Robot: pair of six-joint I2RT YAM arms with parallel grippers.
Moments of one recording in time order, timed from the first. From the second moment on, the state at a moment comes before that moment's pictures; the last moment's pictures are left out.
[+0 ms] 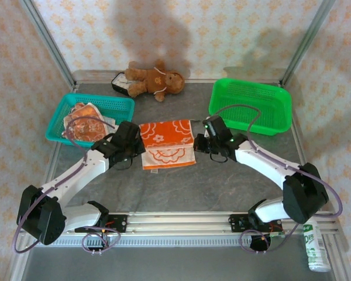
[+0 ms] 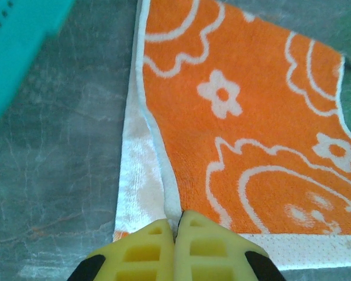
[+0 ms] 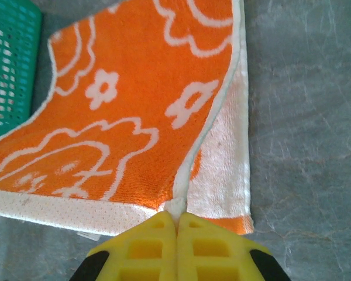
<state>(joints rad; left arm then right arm) -0.44 1.20 0.83 -0.61 -0.08 -0.85 0.60 1.39 0.91 -0.40 -0.16 0.69</state>
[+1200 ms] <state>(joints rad) -0.52 1.29 0.68 -0.55 -0.10 -0.90 0.65 1.54 0.82 -0.39 -0.09 0.66</state>
